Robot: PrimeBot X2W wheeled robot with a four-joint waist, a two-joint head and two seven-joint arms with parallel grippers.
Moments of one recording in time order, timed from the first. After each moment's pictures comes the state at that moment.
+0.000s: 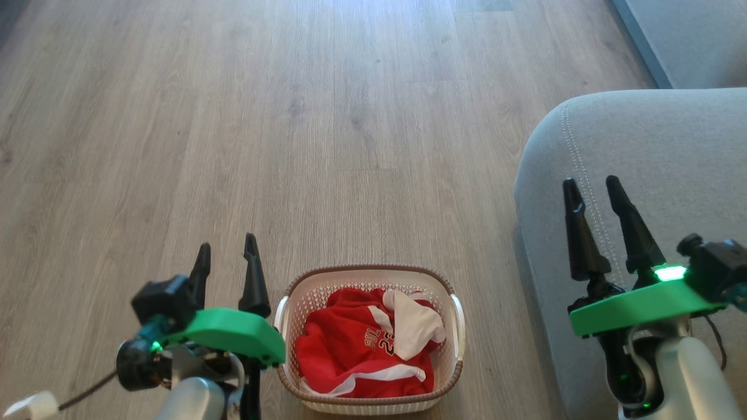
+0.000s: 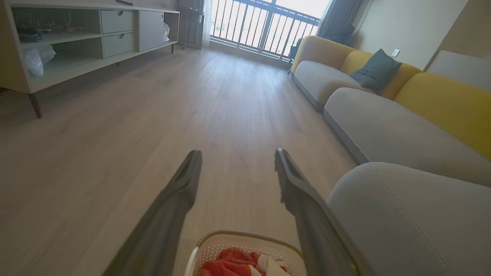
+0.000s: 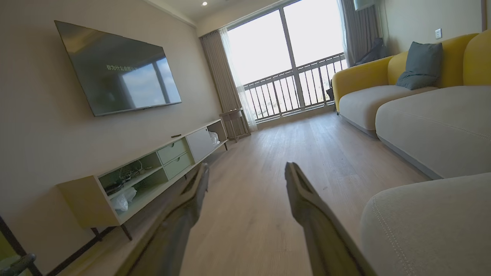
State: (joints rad) left arm -0.06 0.13 -0.33 -0.01 -0.51 0.38 -0.13; right arm -0.07 -0.08 0.05 -0.05 0.47 0.12 -0.13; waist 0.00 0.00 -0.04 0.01
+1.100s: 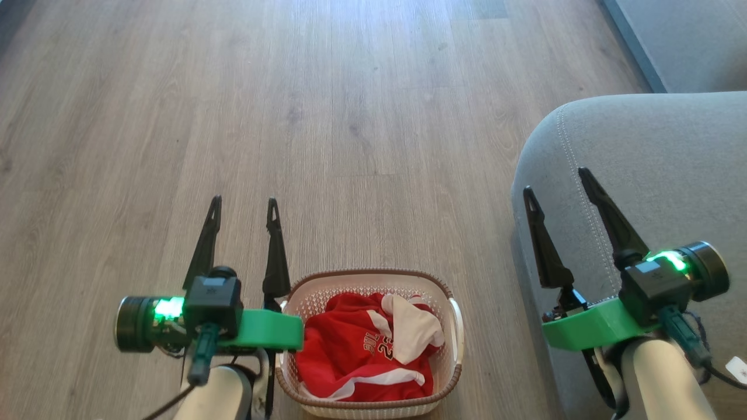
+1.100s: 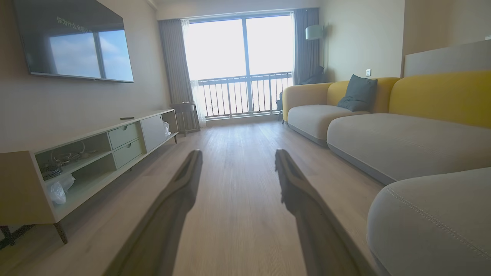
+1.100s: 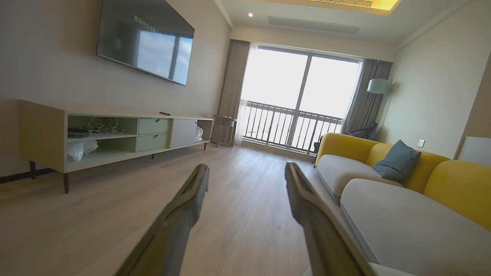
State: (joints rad) left arm -0.10 0.10 -0.36 -0.03 -0.11 0.34 -0.23; right arm -0.07 -0.07 0.11 -0.07 -0.03 0.12 -0.23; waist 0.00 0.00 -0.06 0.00
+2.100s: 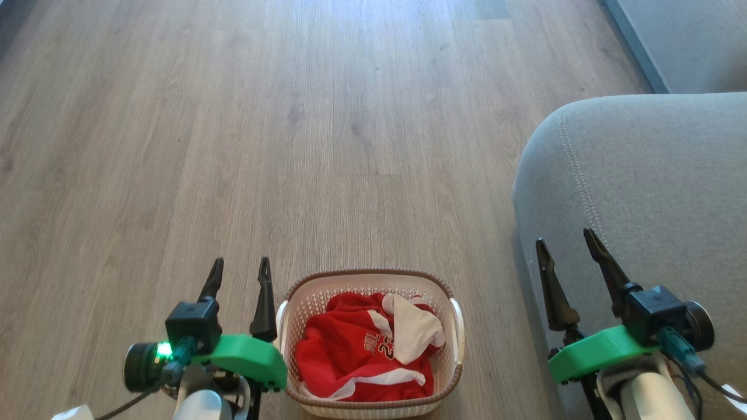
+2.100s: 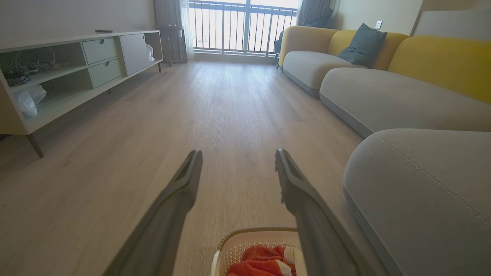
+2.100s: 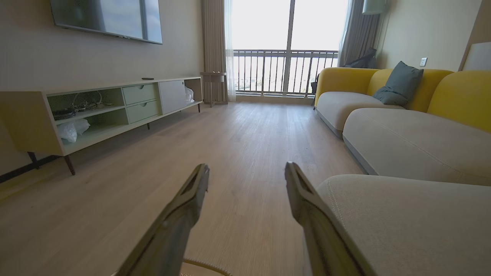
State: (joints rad) left arm -0.05 0.05 -0.25 0.20 -0.21 0.17 -0.26; right arm -0.01 -0.05 0.05 0.12 0.08 0.12 -0.26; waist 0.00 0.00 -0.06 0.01
